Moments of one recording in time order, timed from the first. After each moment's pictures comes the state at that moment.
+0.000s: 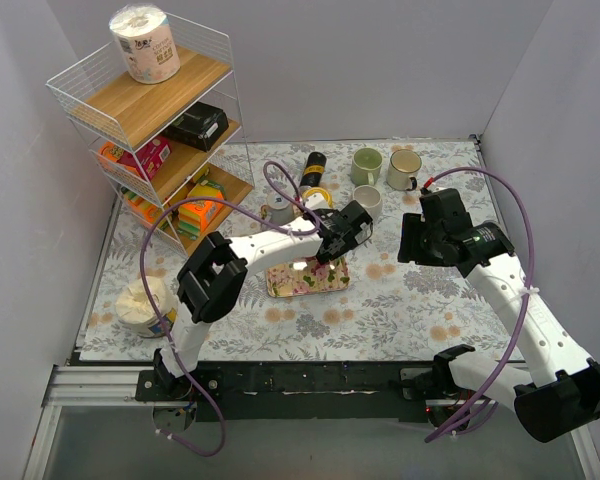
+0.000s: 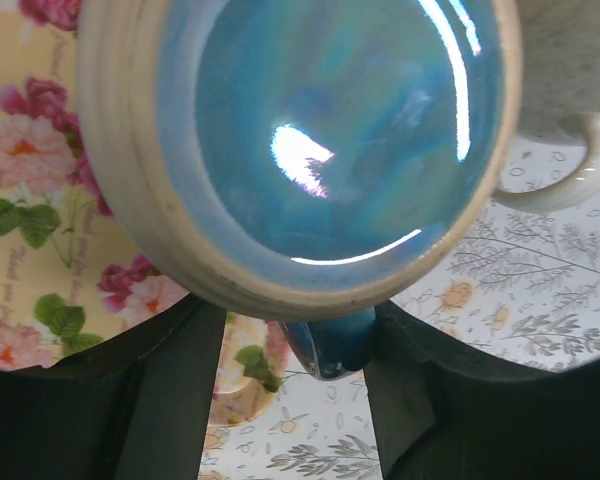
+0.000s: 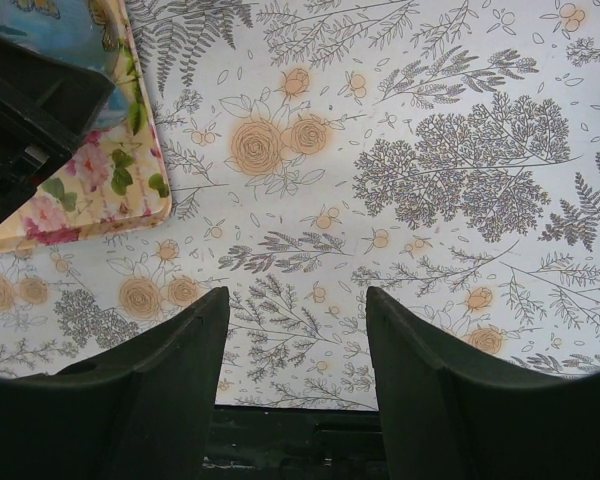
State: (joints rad) left arm -0.95 2.09 1.70 -0.73 -0.49 -1.36; right arm 0.40 1.07 1.09 -0.98 0.13 0.41
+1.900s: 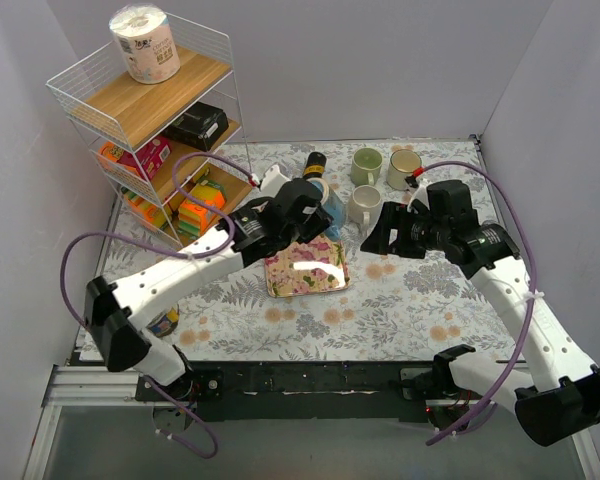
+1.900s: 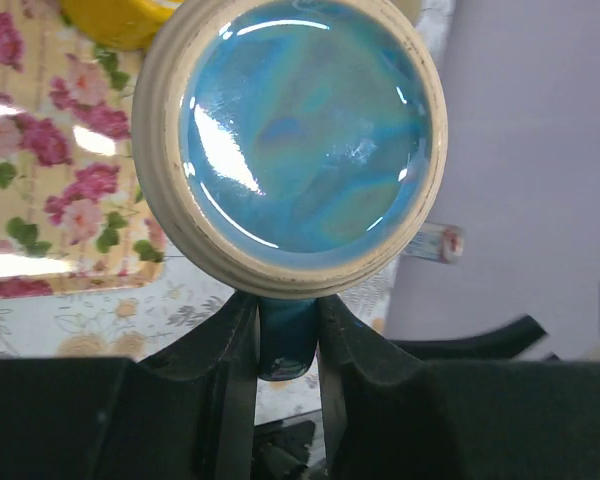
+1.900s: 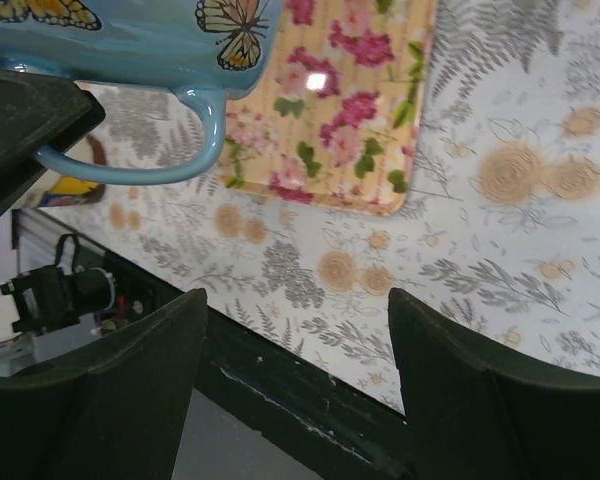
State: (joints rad) left arm -0.94 1.55 1.47 -0.63 -0.40 -1.30; right arm 0.39 1.06 1.11 -0.83 -0.32 0.46
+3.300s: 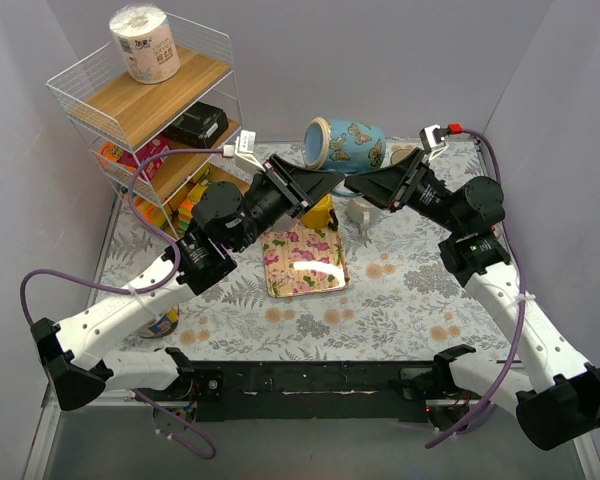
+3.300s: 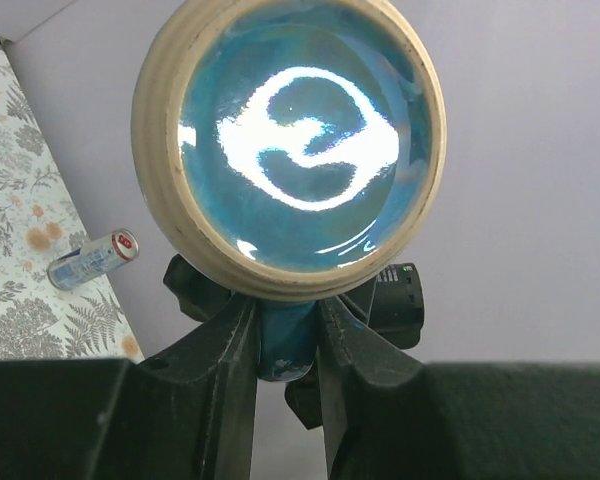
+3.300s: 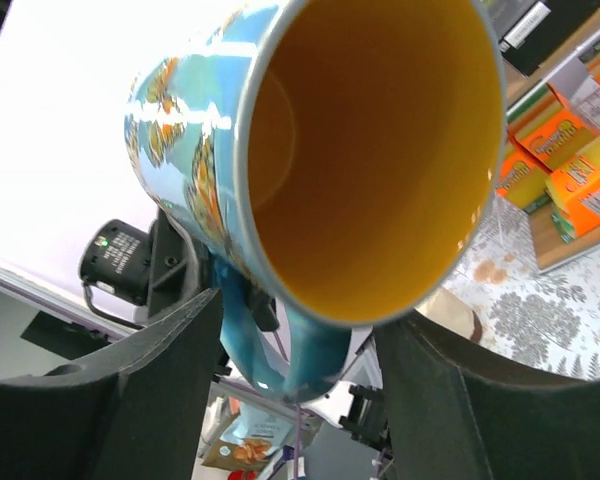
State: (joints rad) left arm -0.92 1.19 1.25 0.14 -0.09 -1.15; right arm 0.39 1.02 0.98 0.35 -0.68 1.24
